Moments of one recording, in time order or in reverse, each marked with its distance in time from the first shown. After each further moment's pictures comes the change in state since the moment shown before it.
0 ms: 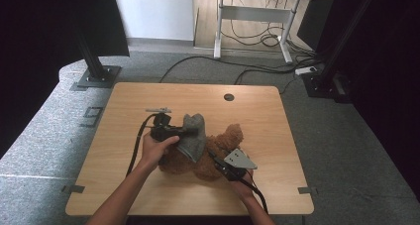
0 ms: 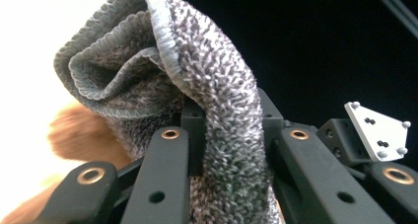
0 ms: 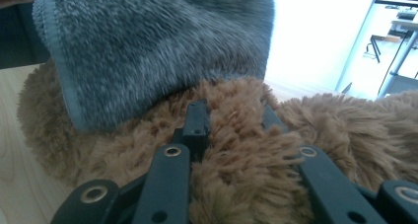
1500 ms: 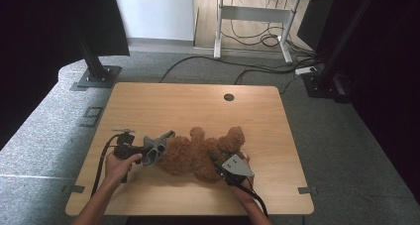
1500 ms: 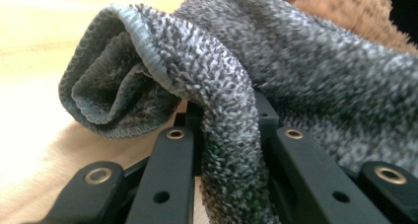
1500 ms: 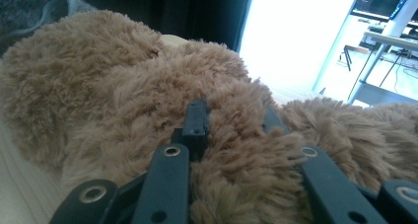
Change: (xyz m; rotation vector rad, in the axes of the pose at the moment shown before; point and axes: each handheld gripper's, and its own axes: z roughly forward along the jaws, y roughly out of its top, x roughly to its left) left arm 0.084 -0.091 -0.089 0.078 0.234 -0.197; right arm 0.011 -0.008 -0.007 0.006 -0.078 -0.085
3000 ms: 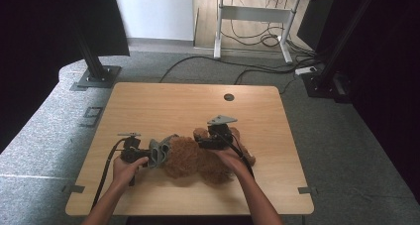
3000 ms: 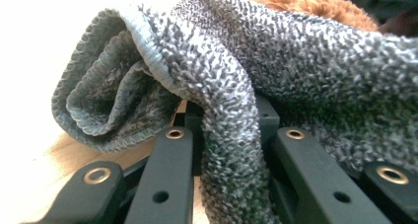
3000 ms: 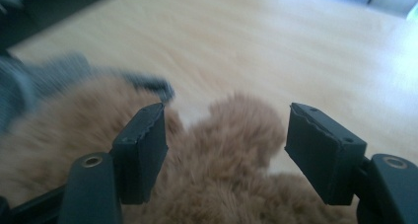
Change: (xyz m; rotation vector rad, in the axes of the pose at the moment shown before) left arm -0.004 -0.008 0.018 -0.032 -0.055 0.014; right arm -0.034 0.074 0.086 0.436 0.147 0.232
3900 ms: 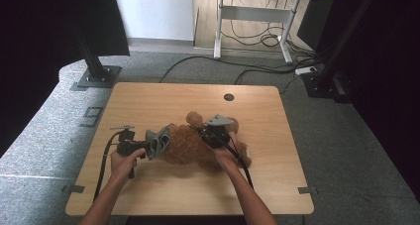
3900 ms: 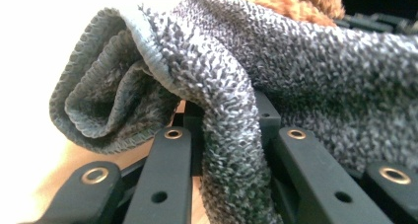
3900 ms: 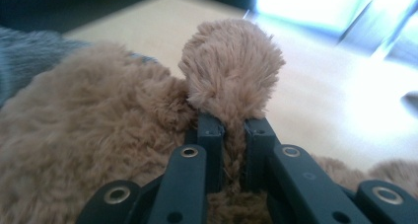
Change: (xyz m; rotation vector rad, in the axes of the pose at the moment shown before) left arm -0.003 0.024 -0.019 -0.152 -0.014 -0.011; right arm 0.005 0.003 0.008 -0.160 -0.076 -0.048
